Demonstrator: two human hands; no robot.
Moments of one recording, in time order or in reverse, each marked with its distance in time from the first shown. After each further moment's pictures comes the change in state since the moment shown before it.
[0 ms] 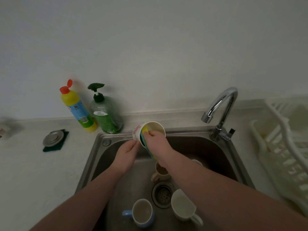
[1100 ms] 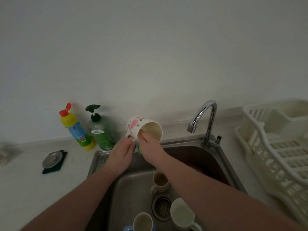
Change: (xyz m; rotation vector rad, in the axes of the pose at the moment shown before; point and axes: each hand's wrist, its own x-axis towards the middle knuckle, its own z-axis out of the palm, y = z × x) left_hand 0.016 0.043 -0.026 0.412 0.047 0.440; right_hand -0.021 -0.026 -0.016 -0.027 -0.045 -0.384
